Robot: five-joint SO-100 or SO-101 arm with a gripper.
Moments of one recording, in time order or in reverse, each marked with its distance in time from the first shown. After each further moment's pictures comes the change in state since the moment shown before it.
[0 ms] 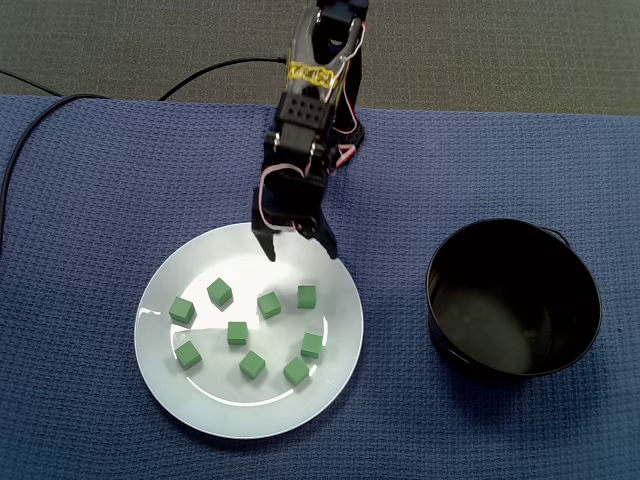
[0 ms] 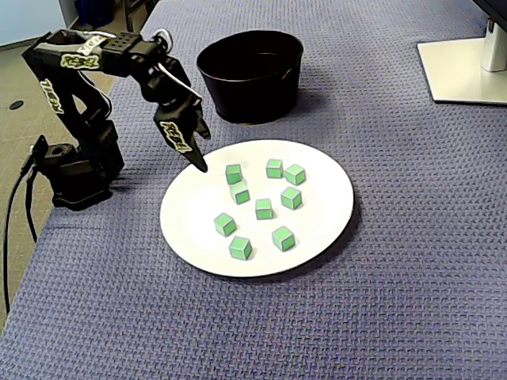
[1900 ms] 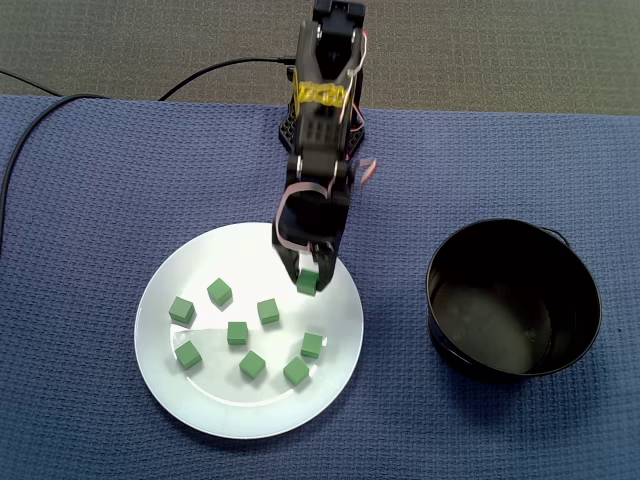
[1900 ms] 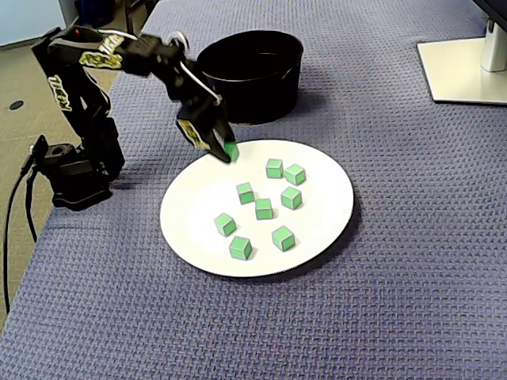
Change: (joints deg) arm -8.2 -1.8 -6.3 -1.3 31.7
